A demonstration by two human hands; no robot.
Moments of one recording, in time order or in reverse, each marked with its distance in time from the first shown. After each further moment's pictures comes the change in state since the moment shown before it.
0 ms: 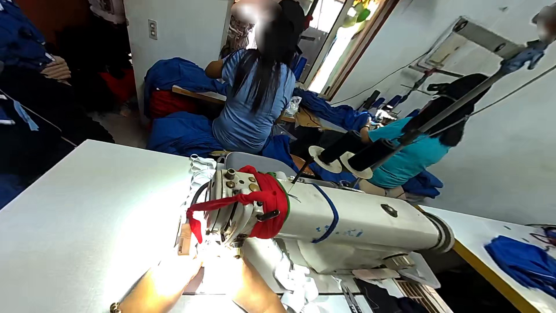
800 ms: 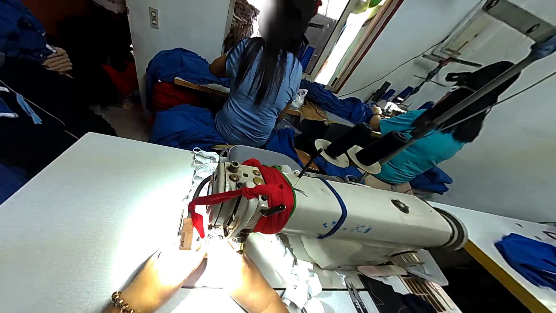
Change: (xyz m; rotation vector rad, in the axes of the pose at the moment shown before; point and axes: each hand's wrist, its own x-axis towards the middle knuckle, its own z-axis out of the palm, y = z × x) left_hand 0.004 -0.039 0.047 0.144 0.618 0.348; right_hand -0.002 -0.009 0.005 0.029 0.027 0.100
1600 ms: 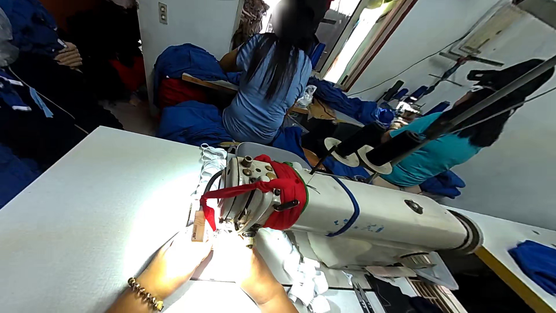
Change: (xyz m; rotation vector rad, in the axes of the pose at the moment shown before) left_hand 0.018 0.010 -0.017 -0.004 -0.453 -0.270; right_hand 0.004 0.009 0.006 0.007 0.039 0.046
